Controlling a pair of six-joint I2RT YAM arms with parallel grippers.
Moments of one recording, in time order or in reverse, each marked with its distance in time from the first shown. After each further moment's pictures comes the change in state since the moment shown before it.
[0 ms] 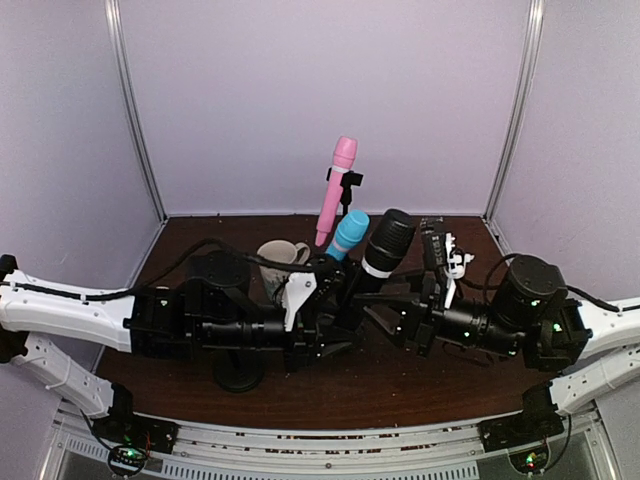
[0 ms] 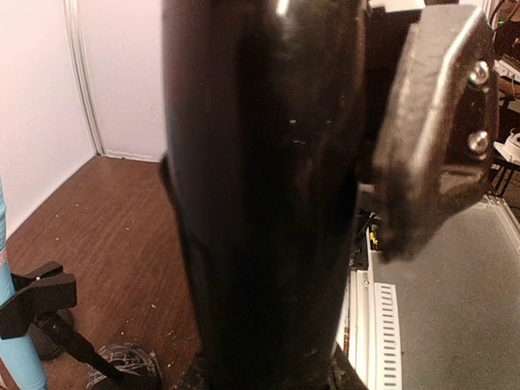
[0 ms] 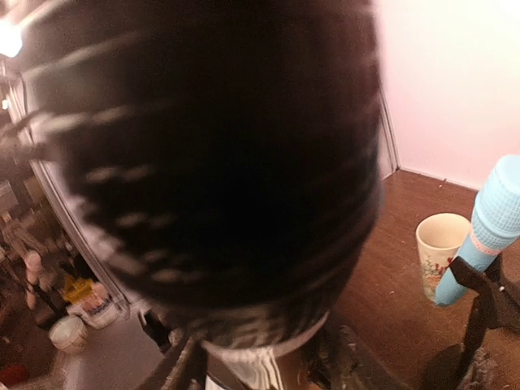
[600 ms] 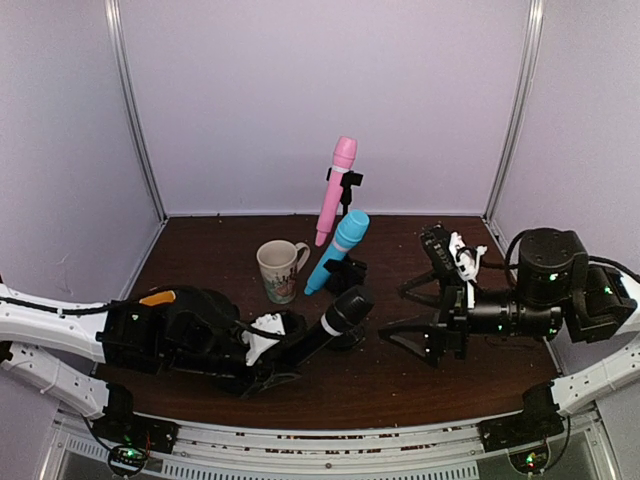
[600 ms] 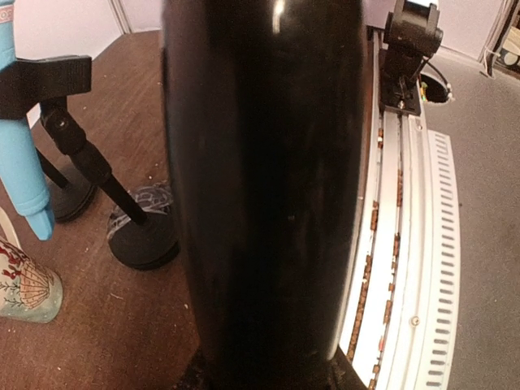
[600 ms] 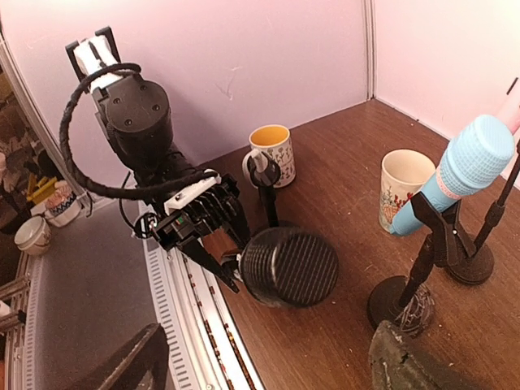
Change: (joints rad) left arm -0.008 -0.188 -0.192 -0.366 -0.128 0.055; right arm 0.004 -0.074 0.233 -0.663 -0.016 -0.098
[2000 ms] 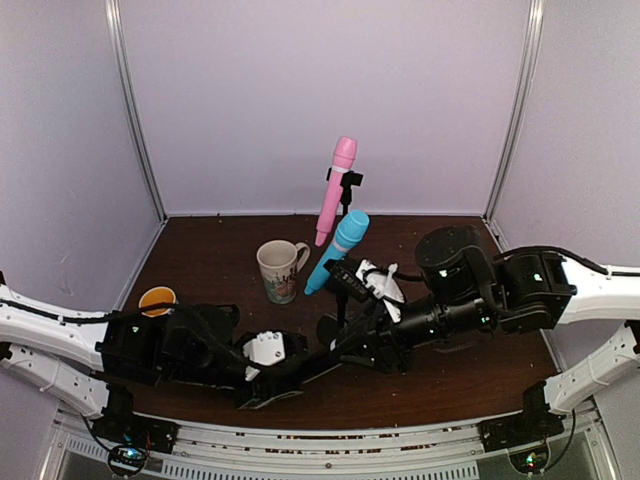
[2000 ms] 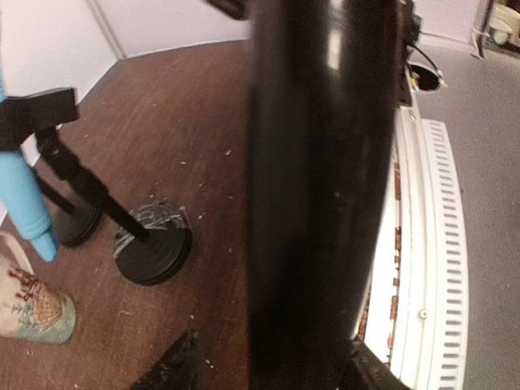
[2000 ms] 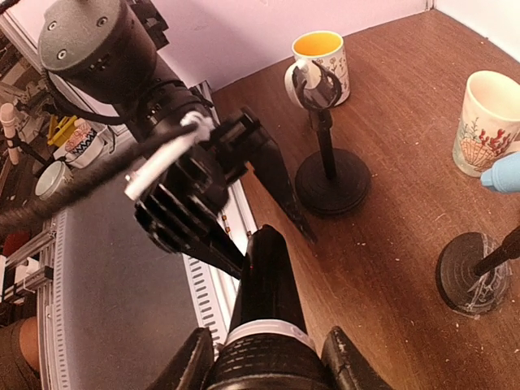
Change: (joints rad) left arm -0.058 -0.011 -0.049 0.058 -0.032 0.082; right arm -0.080 0.336 0.169 -0.093 -0.301 0.040
